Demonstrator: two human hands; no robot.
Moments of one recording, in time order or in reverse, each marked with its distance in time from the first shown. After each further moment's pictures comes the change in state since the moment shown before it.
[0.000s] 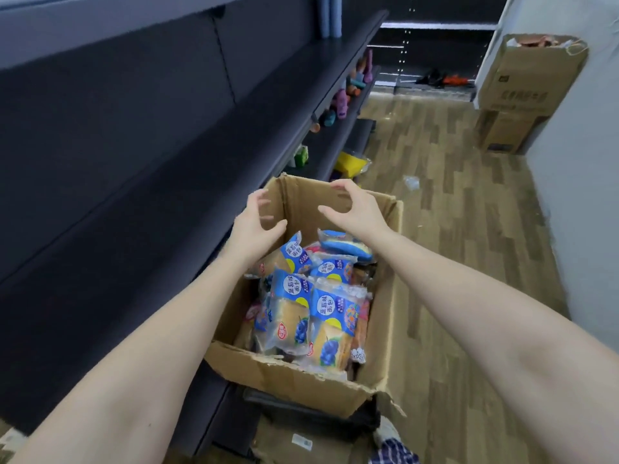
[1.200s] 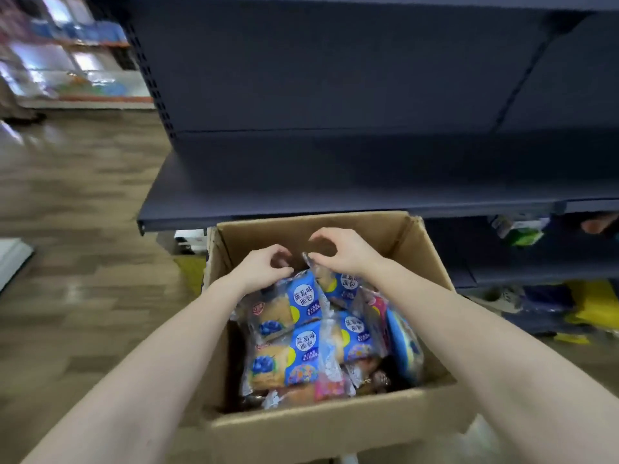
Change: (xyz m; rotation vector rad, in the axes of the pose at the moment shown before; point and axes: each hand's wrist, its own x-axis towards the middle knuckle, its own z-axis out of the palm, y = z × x) left_hand -0.085 -0.009 0.053 0.063 0.397 -0.884; right_hand 0.097 -0.004 0.112 -0.087 -1.156 -0.934
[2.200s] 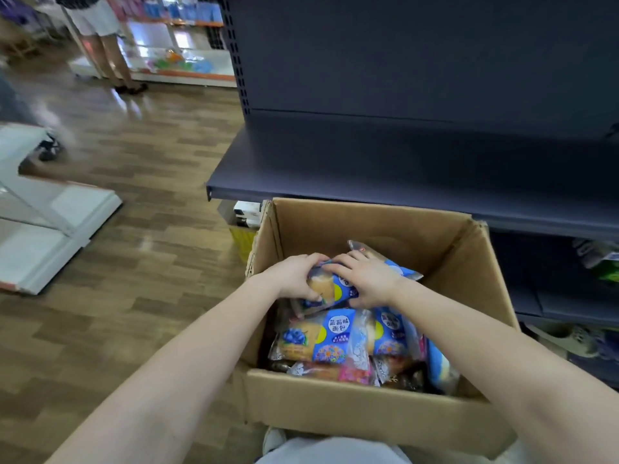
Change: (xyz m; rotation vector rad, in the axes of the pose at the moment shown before) left_hand -0.035 -0.021 0.010 0.321 -0.120 -0.006; right_hand 0.001 0.003 0.058 -0.557 -0.368 -0.457
